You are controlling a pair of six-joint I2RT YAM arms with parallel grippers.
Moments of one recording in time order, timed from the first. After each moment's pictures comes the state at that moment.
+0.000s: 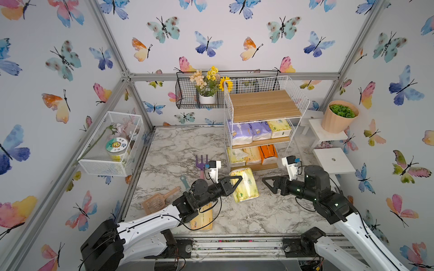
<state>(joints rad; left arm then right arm) -0.93 1.04 0.46 0.57 0.14 -1.08 0.49 0.72 0.71 -0.49 -0.47 0.55</state>
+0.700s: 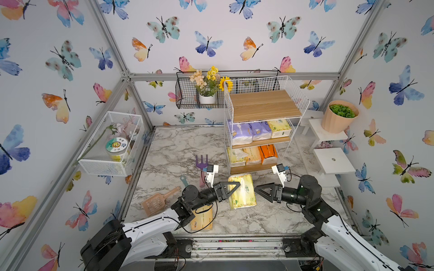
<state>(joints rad) -0.86 1.07 0.33 0.89 0.37 -1.15 0.49 0.72 0.40 0.11 -0.83 0.84</state>
